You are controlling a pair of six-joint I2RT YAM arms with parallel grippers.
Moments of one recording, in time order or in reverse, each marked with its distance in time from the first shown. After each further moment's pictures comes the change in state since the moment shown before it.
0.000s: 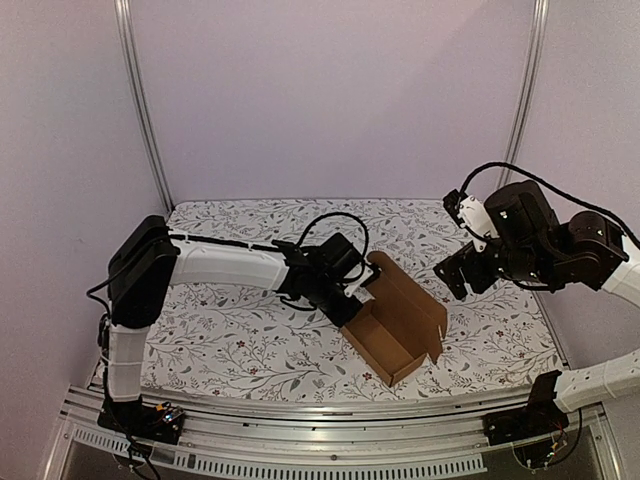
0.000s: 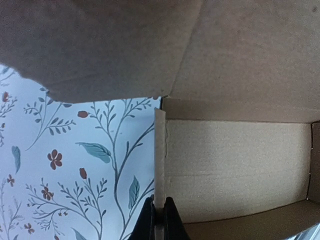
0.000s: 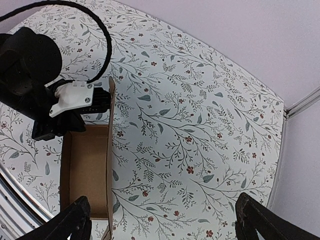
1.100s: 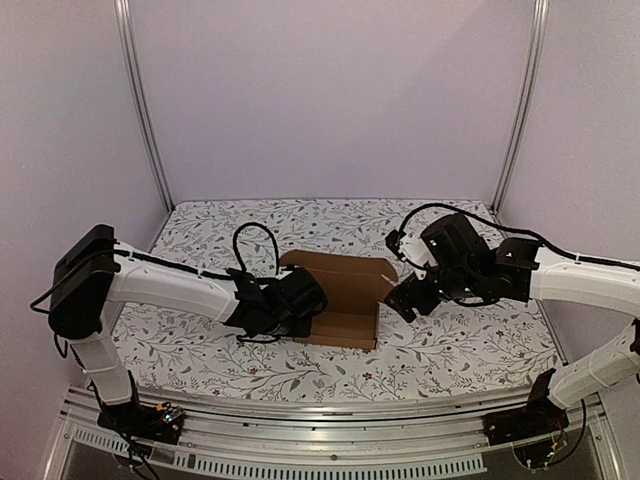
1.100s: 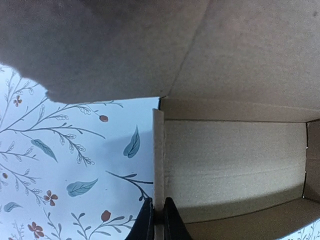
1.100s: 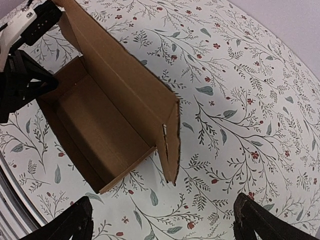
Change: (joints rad) left arm -0.074 -0.320 -0.462 0.049 -0.481 -0.812; right arm -0.052 0.260 -0.194 0.401 -0.242 -0.068
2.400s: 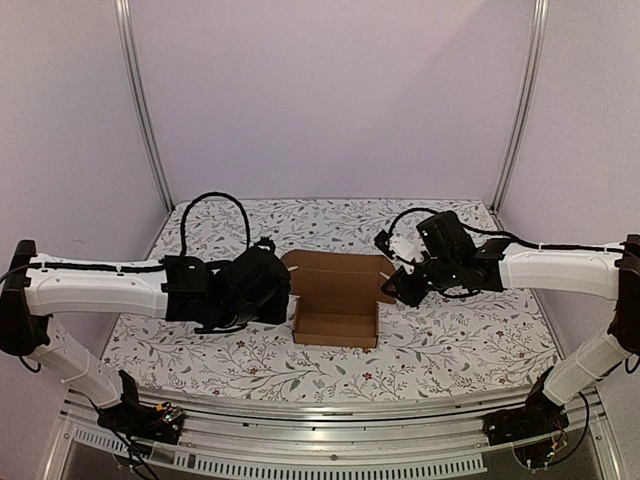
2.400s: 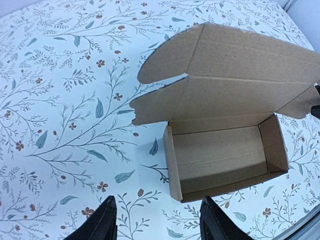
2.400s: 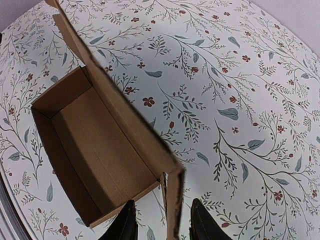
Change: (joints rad) left arm -0.047 -0.334 -0.058 -0.121 -0.090 0.082; right arm -0.172 0.179 -0.040 0.262 -0.310 -0.153
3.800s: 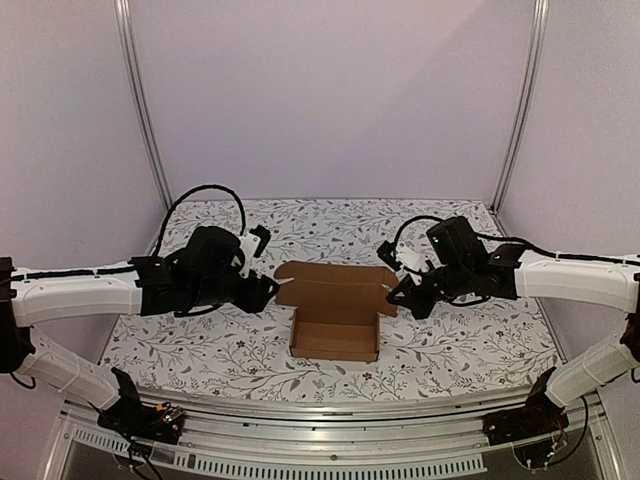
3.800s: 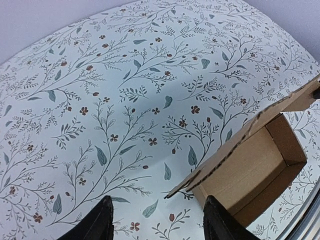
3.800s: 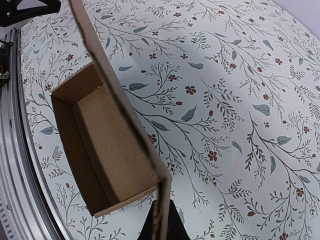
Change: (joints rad) left arm 0.245 -0.180 -0.205 0.293 0.306 0.568; right arm 0.020 -0.101 -0.060 -0.057 -0.130 -0.029
